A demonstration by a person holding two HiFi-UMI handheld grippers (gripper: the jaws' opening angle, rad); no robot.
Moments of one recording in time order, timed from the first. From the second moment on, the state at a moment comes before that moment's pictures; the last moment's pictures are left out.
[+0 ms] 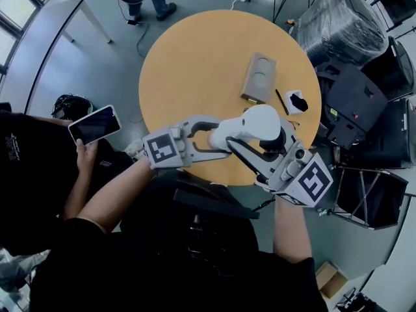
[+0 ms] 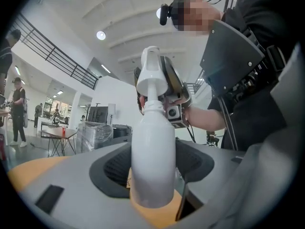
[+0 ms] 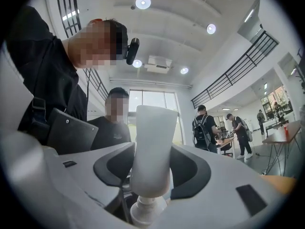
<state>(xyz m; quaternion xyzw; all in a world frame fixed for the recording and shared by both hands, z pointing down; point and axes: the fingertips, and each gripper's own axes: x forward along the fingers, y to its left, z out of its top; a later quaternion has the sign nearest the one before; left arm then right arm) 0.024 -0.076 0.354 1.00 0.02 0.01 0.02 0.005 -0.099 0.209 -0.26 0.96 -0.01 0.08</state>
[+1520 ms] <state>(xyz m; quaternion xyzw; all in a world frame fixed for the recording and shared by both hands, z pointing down) 0.028 -0.152 0.453 0.99 -0.15 -0.01 0.01 0.083 -0.175 0.430 -0.38 0.89 -0.24 -0.01</state>
